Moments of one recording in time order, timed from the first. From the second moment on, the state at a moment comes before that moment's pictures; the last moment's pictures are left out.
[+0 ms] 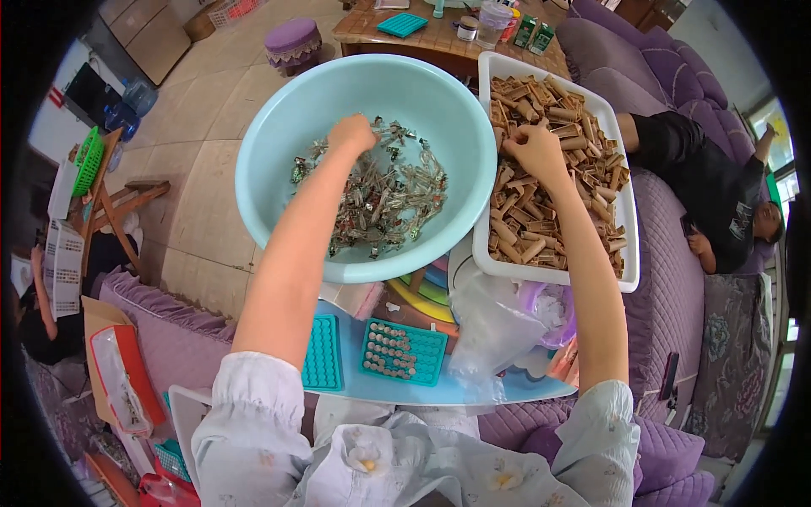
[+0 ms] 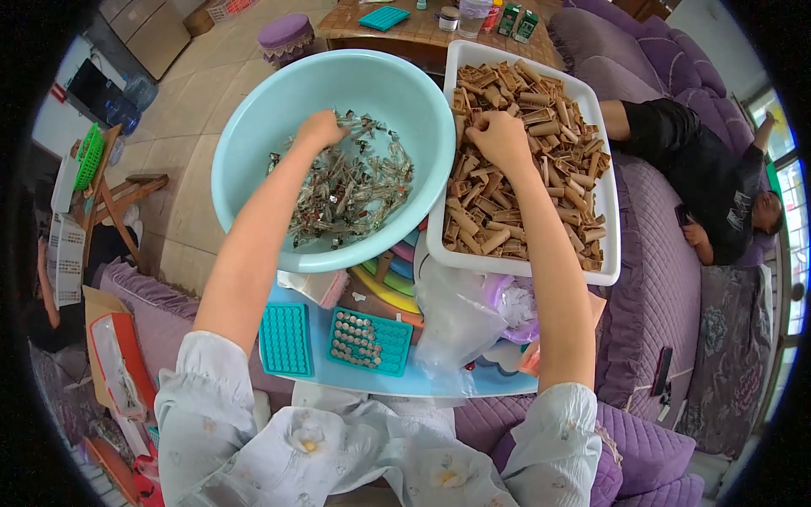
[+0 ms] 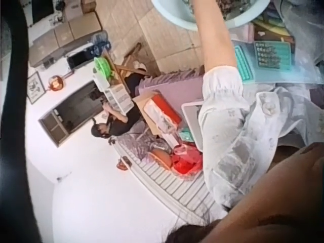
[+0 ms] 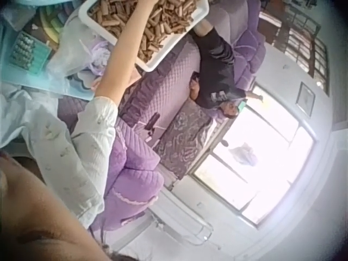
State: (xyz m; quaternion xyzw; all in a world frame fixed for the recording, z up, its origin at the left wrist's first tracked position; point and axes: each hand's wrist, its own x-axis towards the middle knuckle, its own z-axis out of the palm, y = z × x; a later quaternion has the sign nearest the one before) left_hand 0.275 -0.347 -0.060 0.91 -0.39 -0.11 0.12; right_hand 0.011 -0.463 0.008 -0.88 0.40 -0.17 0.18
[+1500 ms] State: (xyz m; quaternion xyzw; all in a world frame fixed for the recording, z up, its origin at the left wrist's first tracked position) left_hand 0.101 -0.111 0.124 0.54 -0.47 -0.36 0.59; right_hand -0.037 -0.180 0.112 -0.56 0.13 -0.37 0.73
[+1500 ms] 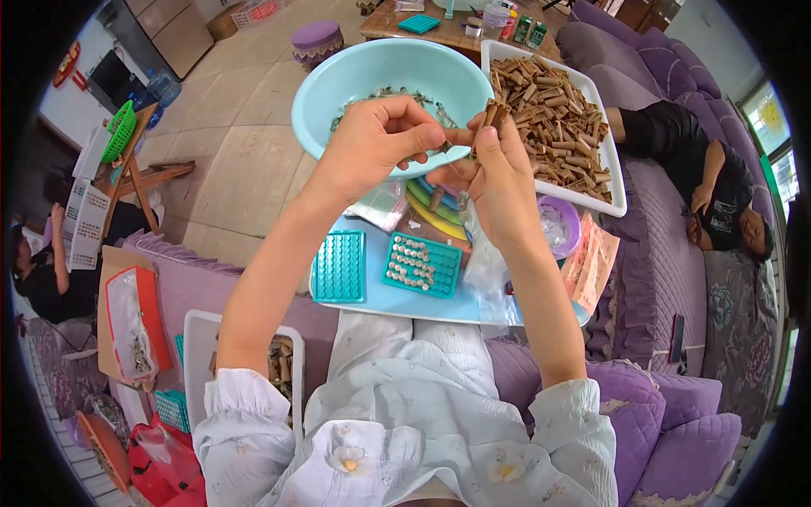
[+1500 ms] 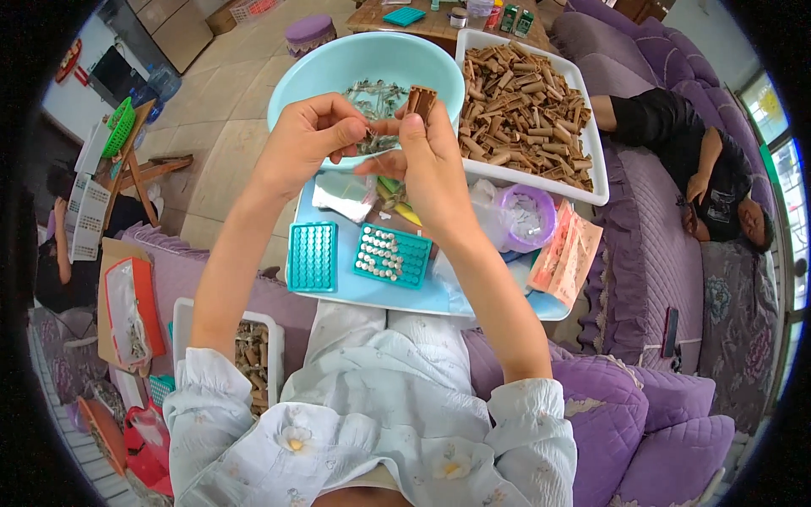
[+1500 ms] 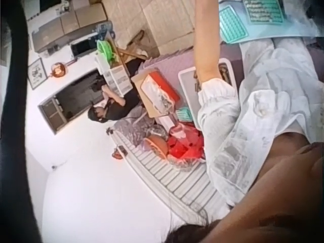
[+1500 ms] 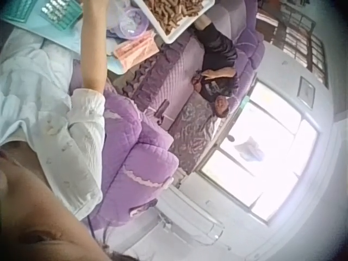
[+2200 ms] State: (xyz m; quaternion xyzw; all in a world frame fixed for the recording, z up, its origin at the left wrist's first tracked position) left_hand 0.209 0.294 0.110 0.91 -0.21 0.05 0.35; right_hand -0.149 -0.187 0.016 -0.57 0.29 -0.31 0.71
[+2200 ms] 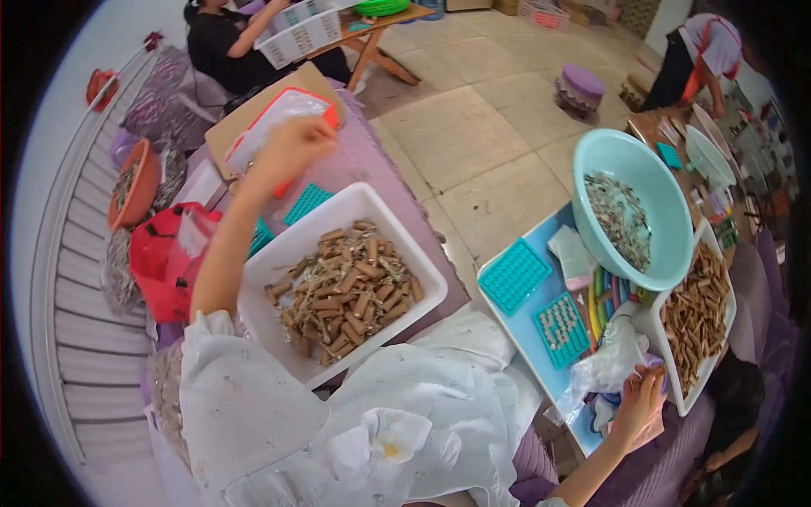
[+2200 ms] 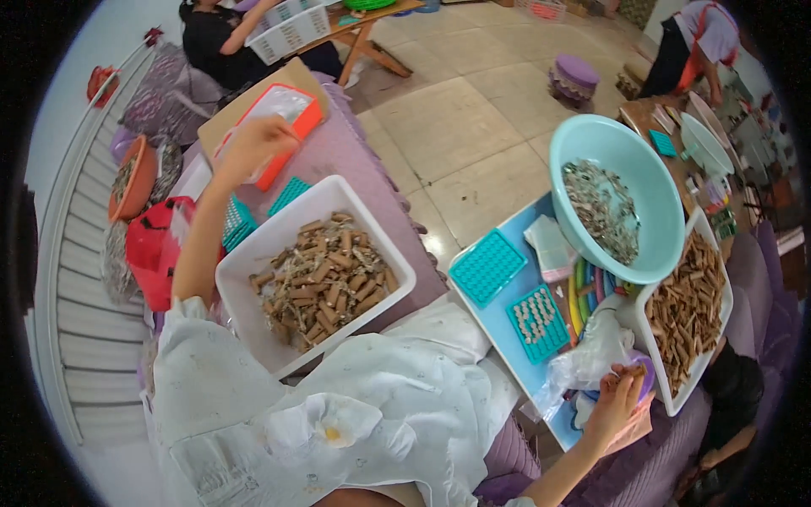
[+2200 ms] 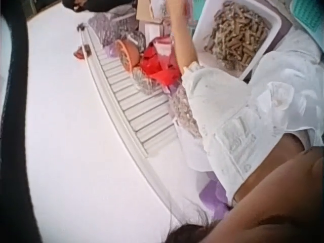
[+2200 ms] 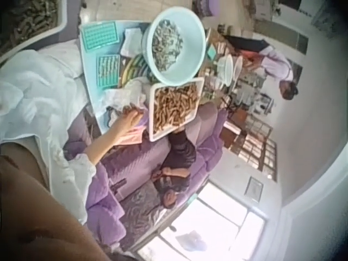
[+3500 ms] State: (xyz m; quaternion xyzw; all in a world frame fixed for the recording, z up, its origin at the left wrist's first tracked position) left_hand 0.281 -0.295 -0.024 0.81 -0.58 -0.06 0.02; right_hand -0.146 -0.223 -0.010 -0.61 0.42 -0.44 0.51
